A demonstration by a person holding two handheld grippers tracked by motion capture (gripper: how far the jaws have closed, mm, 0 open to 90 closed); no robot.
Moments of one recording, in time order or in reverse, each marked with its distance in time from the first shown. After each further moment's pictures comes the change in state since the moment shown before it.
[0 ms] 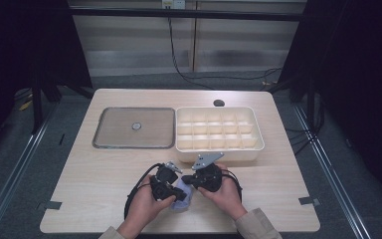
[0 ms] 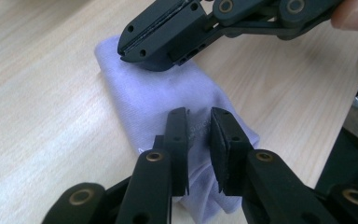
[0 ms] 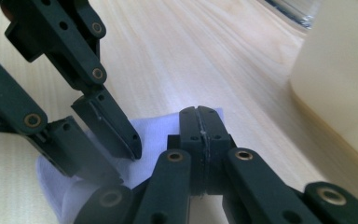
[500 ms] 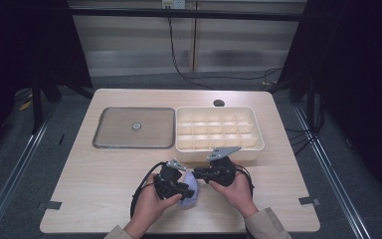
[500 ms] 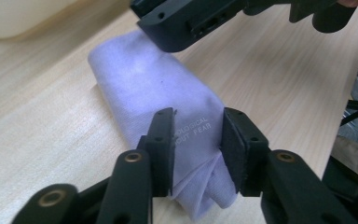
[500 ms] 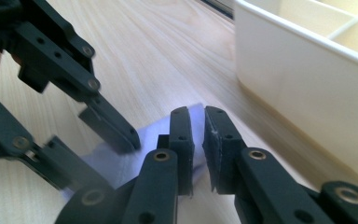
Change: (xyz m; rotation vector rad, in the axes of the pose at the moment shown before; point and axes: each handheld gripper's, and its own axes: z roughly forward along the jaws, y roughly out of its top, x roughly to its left) left arm -0.004 0.007 0.000 -0.100 -0.027 0.014; right arm -0.019 -0.005 -0.035 -0.040 -0.035 0.152
